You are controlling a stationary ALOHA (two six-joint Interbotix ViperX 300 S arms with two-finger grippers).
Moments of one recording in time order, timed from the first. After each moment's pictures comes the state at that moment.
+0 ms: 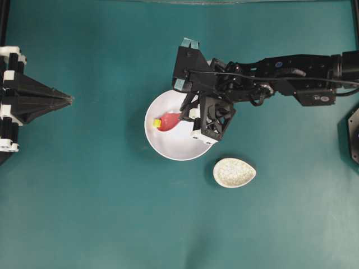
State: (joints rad) left arm 0.03 -0.96 1.18 0.01 -0.18 0.00; right arm -0.14 0.07 0.44 0.31 0.36 -0.14
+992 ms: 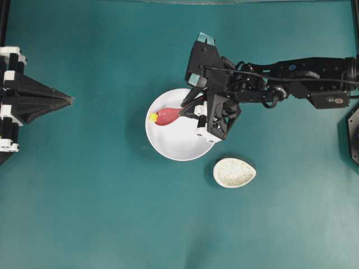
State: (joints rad) left arm 0.02 -0.96 1.18 0.01 -0.17 0.00; right arm -0.13 0.02 0.52 0.35 0.21 -0.14
